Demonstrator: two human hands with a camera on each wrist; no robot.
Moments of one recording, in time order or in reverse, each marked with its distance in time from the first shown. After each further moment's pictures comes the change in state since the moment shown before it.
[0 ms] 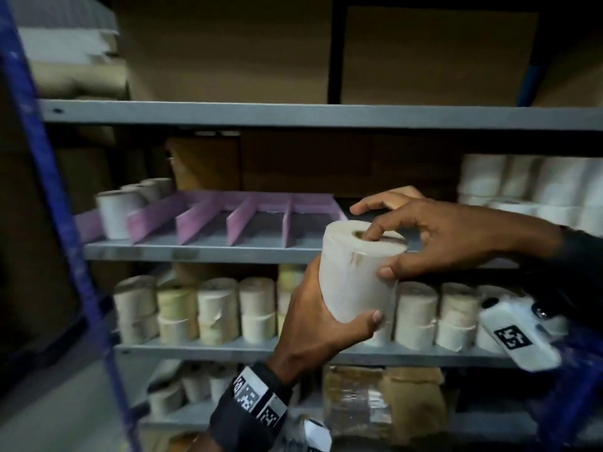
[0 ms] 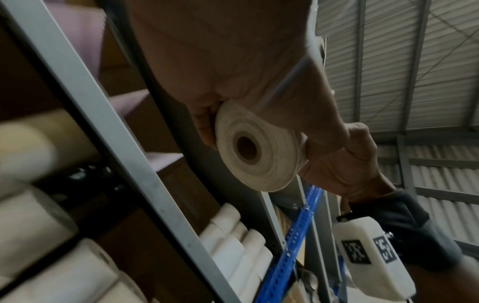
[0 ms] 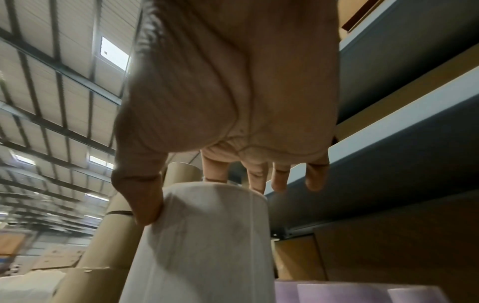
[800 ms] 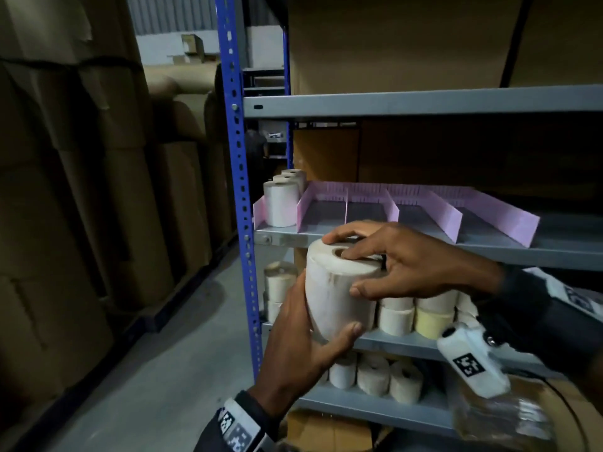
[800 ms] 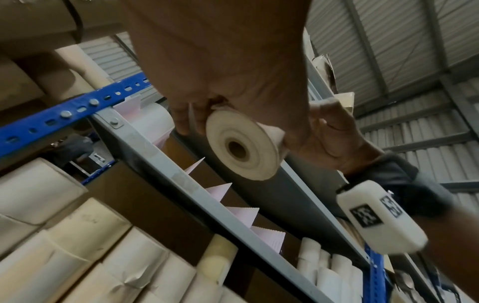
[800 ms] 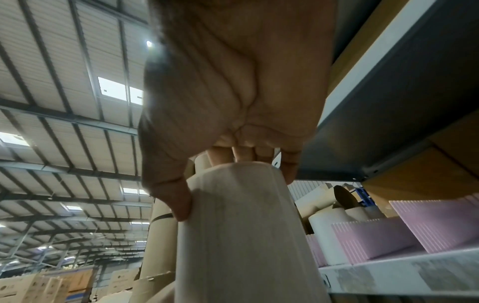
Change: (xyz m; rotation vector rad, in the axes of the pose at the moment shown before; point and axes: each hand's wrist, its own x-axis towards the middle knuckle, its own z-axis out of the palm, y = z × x) left_hand -0.104 -0.015 -0.325 0.363 0.159 -0.030; right_hand 0.232 -0.227 0.124 0.204 0.127 -0.394
